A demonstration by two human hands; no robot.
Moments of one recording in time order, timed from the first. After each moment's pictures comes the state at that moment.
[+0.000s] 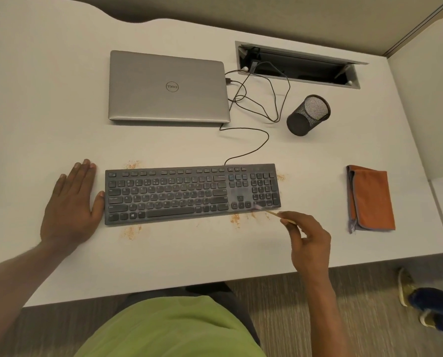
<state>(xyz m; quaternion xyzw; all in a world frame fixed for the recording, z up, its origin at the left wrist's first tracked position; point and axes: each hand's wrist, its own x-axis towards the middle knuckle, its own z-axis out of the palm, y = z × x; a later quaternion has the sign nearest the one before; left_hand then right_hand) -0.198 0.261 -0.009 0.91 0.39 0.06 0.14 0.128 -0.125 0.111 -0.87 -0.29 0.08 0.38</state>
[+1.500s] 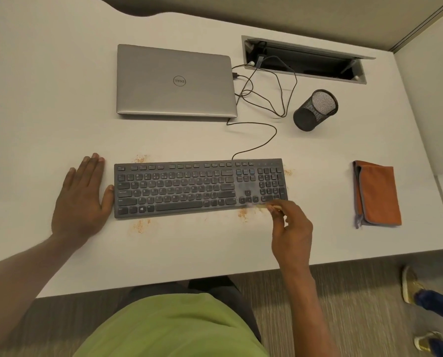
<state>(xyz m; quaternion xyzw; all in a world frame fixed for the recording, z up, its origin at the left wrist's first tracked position) -0.199 0.260 -0.011 0.91 0.38 0.07 0.14 0.085 -0.077 0.110 -0.88 -0.27 0.05 0.38</state>
